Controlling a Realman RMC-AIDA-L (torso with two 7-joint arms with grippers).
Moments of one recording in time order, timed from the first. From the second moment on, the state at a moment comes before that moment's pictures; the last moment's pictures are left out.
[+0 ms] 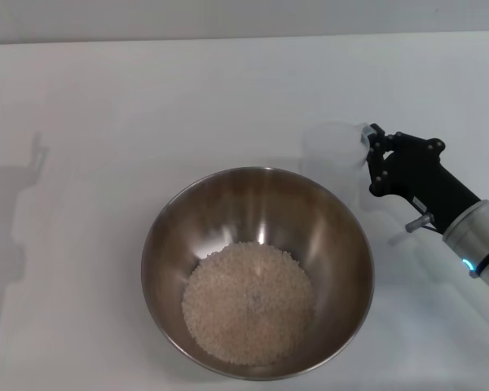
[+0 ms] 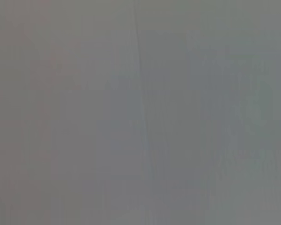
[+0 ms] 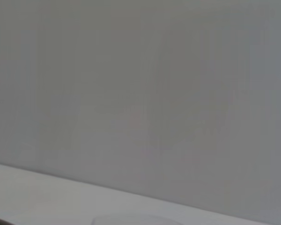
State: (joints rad) left arm -0.27 -2.08 -1.05 -0.33 2.37 1.22 0.10; right arm 0.47 2.09 0.13 0.18 -1.93 -1.18 0.15
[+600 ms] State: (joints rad) left arm -0.28 -2.08 -1.05 -0.33 2.37 1.22 0.10; right arm 0.50 2.09 0.13 0.20 -2.00 -1.07 0.15
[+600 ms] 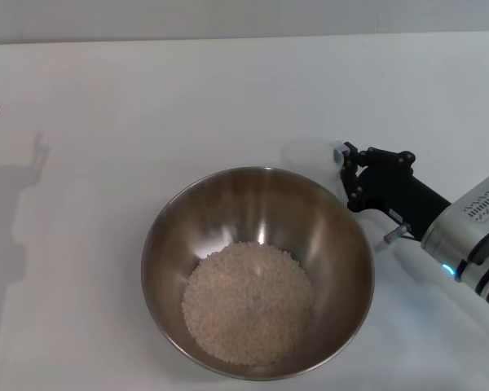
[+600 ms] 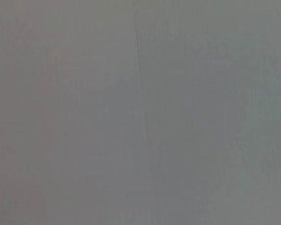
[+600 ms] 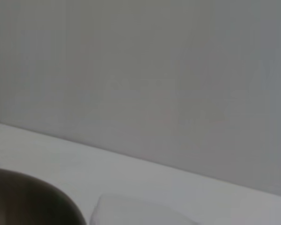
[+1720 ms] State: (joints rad) left arm -0.27 -2.08 -1.04 -0.33 2.37 1.22 0.10; right arm 0.11 2.08 0.29 0.20 -1.87 -1.66 0.16
